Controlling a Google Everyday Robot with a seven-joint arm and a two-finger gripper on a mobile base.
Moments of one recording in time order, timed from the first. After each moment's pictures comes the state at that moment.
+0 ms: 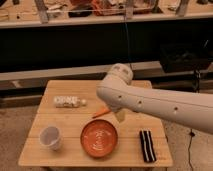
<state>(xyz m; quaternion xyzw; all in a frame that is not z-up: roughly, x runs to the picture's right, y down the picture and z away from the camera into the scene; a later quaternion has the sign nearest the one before) 0.028 0.098 0.671 -0.20 -0.05 -0.24 0.95</state>
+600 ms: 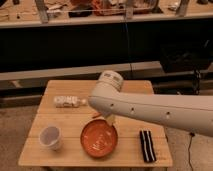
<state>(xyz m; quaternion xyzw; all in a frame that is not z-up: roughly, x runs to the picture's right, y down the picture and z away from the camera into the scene) -0.015 0.110 0.671 -0.17 -0.09 -0.27 0.94</state>
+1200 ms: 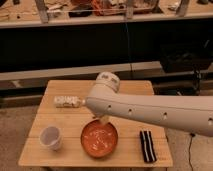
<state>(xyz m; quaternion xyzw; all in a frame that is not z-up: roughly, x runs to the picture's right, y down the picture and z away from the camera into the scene) -0.045 0.106 0.670 -0.14 -0.13 -0.29 0.94</state>
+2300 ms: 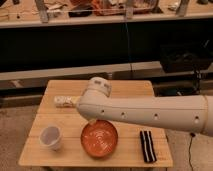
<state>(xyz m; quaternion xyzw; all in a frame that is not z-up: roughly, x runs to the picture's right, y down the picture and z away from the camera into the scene) -0.109 0.113 0.673 -0.09 -0.21 -0.35 0.91</state>
